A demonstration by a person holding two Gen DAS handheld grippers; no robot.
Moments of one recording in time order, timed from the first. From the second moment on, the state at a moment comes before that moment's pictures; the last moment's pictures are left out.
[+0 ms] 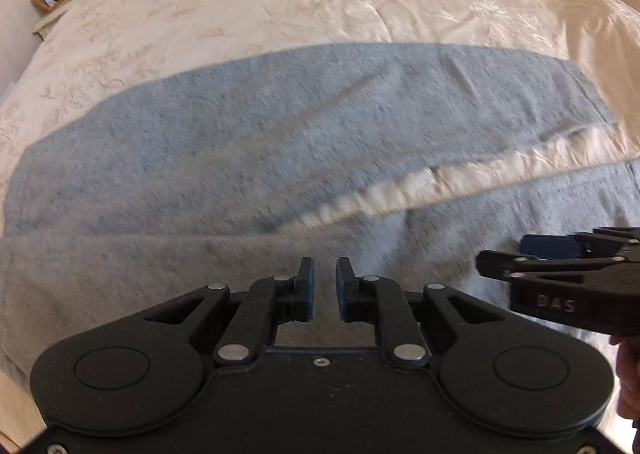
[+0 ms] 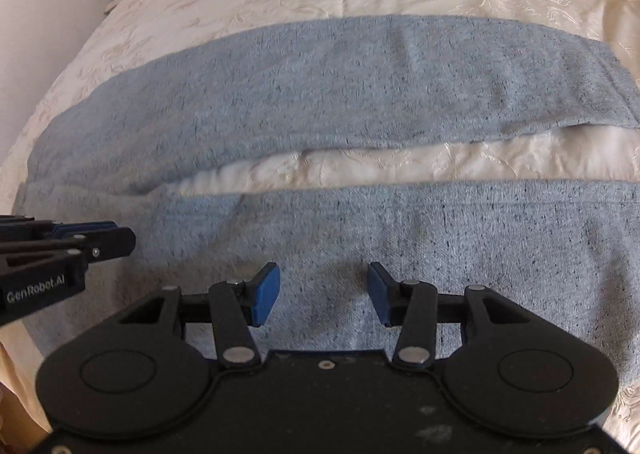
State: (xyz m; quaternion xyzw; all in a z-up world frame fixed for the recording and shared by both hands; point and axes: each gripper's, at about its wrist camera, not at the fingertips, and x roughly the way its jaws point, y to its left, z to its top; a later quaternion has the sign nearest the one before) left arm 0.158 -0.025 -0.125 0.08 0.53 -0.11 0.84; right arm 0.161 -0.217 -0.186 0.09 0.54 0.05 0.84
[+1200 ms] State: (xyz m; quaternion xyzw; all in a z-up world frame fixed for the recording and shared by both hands) left arm 0.075 -0.075 -0.138 0.07 0.57 -0.12 0.81; right arm 0.050 -0.458 -0.178 0.33 0.45 -0.20 0.81
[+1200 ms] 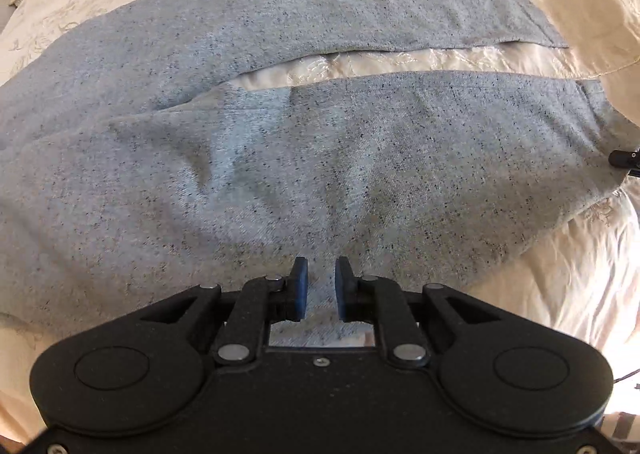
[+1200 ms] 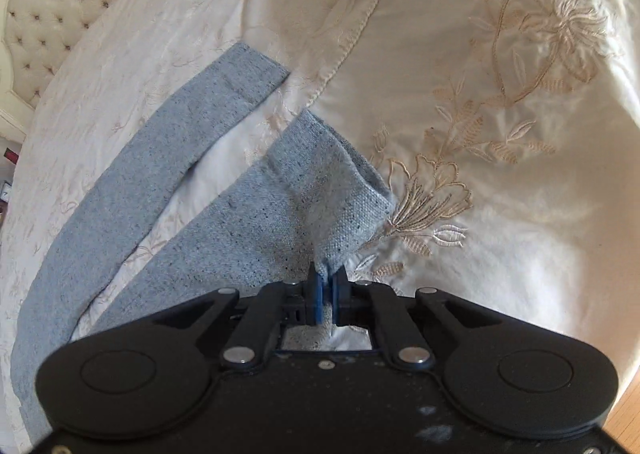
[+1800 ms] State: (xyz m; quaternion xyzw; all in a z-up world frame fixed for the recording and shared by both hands) left arm 0.067 0.066 -0.125 -0.02 0.57 0.03 0.82; right arm 0.016 -0.441 -0.163 0.28 0.48 -0.26 0.79
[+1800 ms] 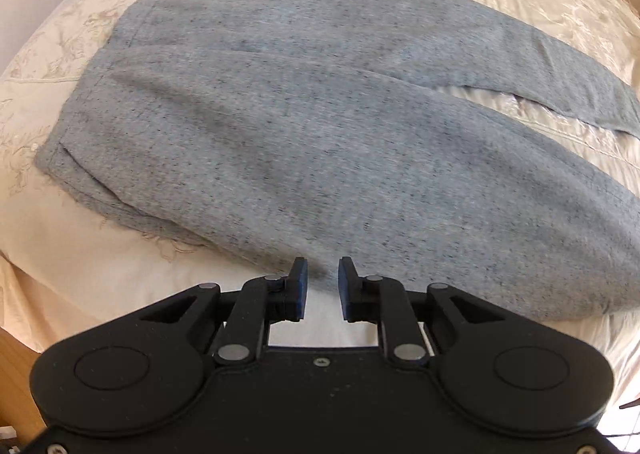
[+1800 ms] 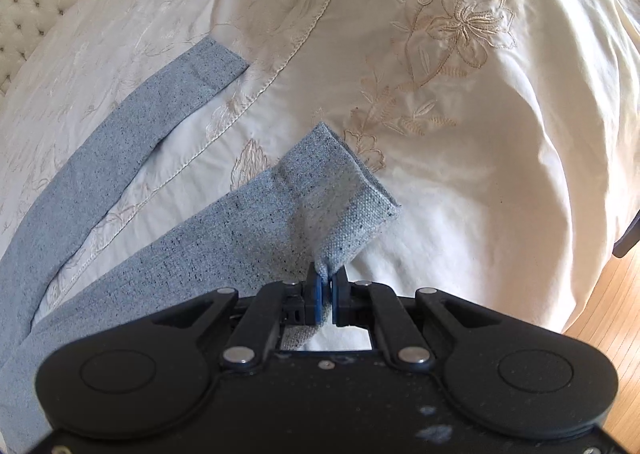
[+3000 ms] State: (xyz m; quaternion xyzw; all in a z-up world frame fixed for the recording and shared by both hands) left arm 0.078 0.176 -0.182 -0.20 0.54 0.07 0.81; right arm 0.021 -0.386 -0.126 0.22 0.45 -0.32 0.80
